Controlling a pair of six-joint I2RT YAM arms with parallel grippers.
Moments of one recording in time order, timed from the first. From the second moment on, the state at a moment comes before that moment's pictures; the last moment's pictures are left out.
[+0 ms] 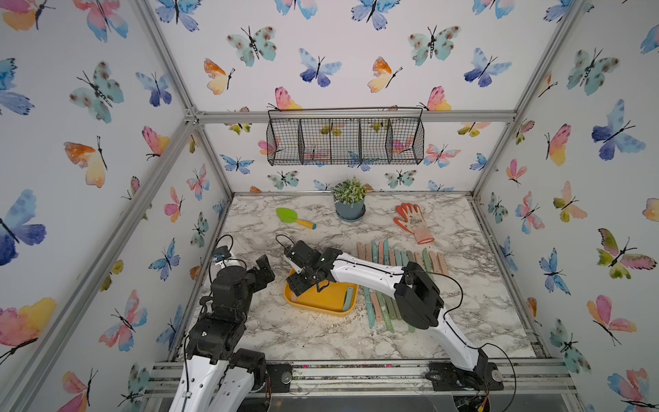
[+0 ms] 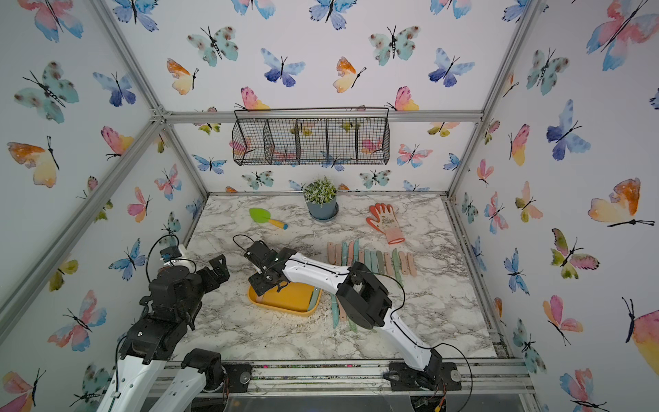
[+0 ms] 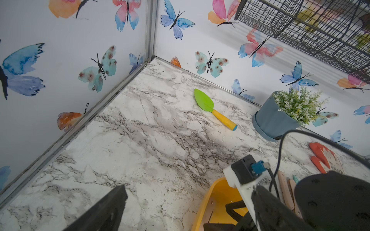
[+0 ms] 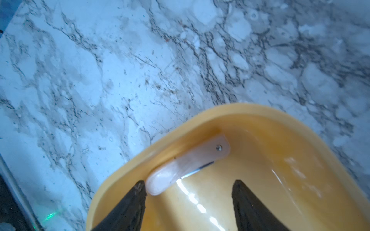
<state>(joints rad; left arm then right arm) -0.22 0.53 0.69 -0.61 -0.31 -0.47 1.12 2.38 2.05 -0.70 -0.04 0.32</state>
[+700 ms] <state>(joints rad) -0.22 0.52 0.69 -0.61 -0.31 -0.47 1.13 2.45 2.07 -0.71 -0.03 0.33</state>
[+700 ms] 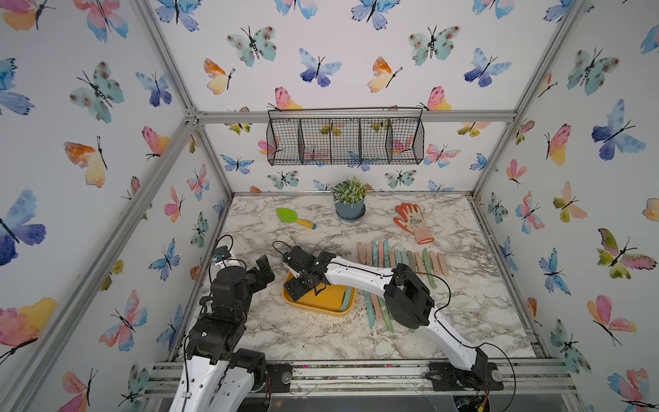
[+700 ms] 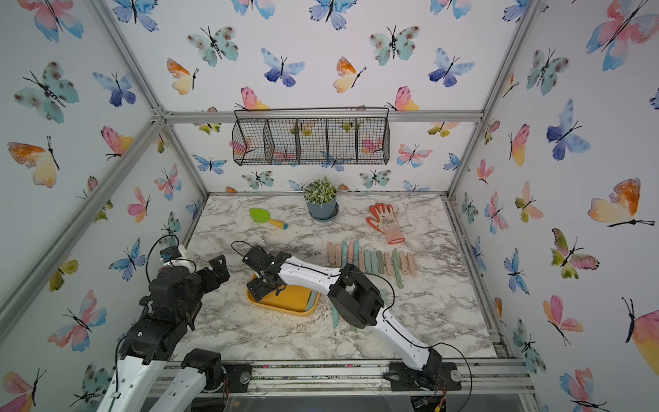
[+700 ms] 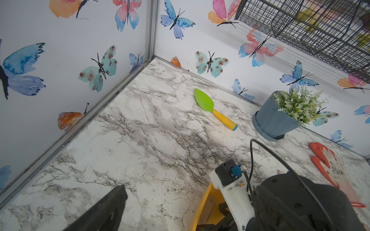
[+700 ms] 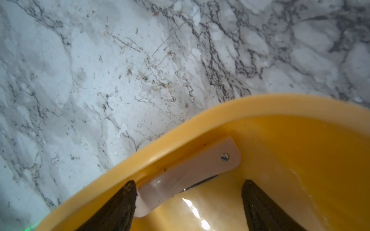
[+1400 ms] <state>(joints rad) -0.22 0.52 0.69 -0.61 -0.31 -0.47 1.15 2.36 1.93 -0.78 0.20 0.37</state>
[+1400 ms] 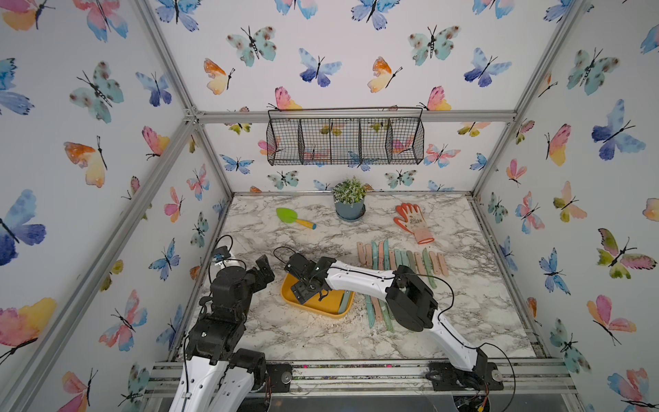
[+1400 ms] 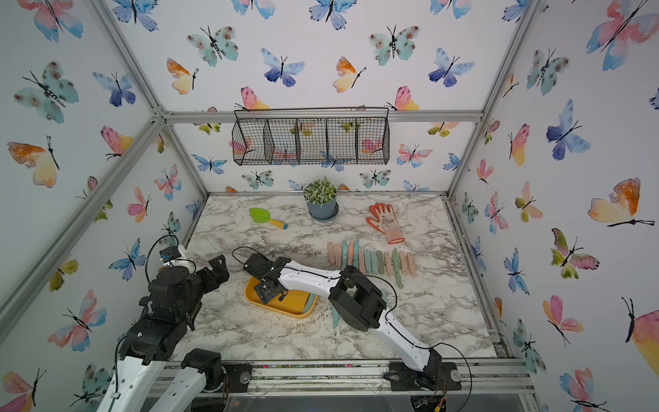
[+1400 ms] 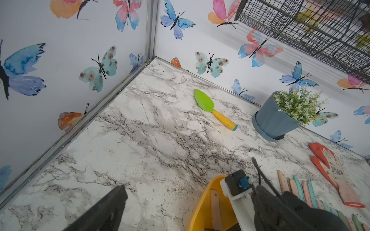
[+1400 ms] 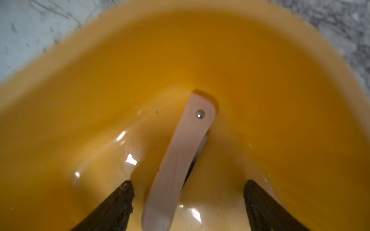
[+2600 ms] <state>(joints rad) -0.22 0.52 0.69 -0.61 -0.31 -0.47 1.12 2.38 1.93 -0.63 0.09 0.38</state>
